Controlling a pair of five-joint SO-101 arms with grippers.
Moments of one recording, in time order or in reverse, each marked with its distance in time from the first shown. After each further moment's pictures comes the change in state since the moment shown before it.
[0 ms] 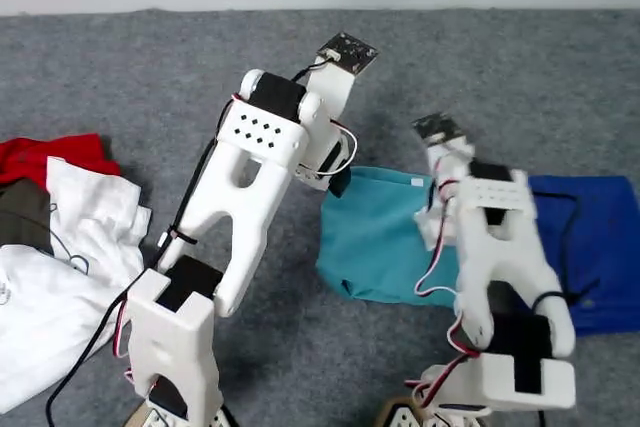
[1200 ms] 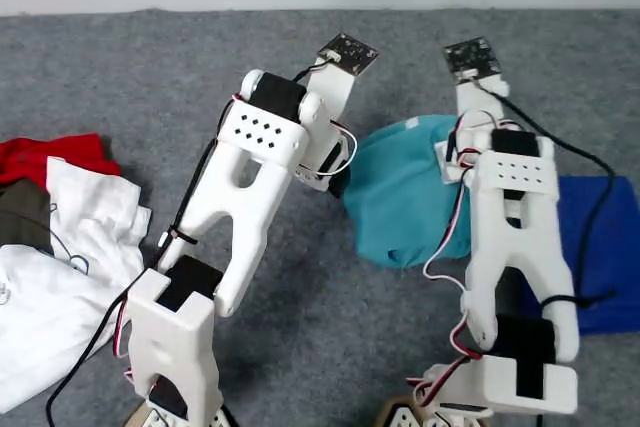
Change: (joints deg) left arm 0.0 -0.1 0.2 0.0 -0.2; right arm 3.9 -1.7 -17.2 -2.6 -4.8
